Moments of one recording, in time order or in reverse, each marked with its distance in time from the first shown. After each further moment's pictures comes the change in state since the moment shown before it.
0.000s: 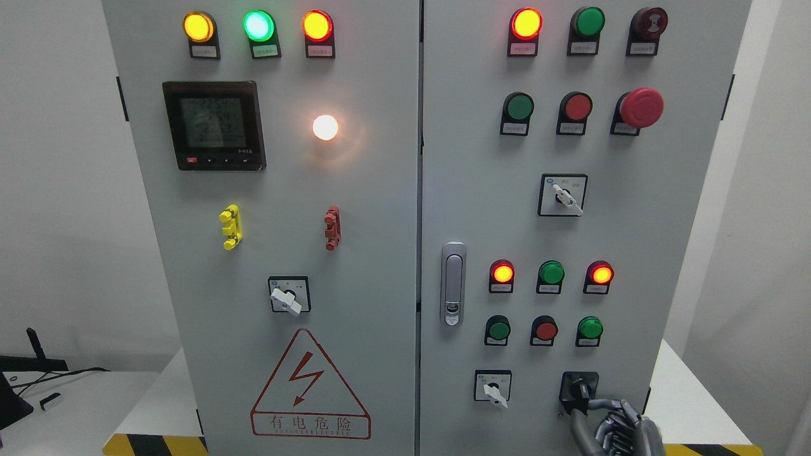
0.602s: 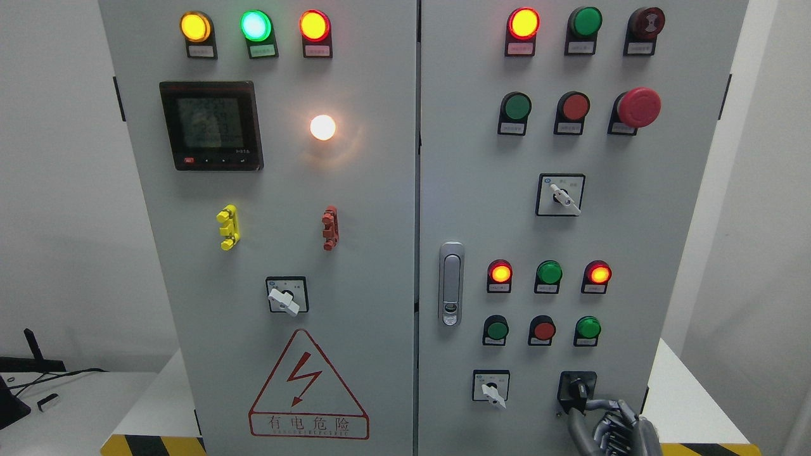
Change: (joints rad) left arm 0.000 0.000 0.000 0.000 0.000 0.000 0.000; right arm -0.005 0.009 0.002 0.000 -0.021 0.003 -0.004
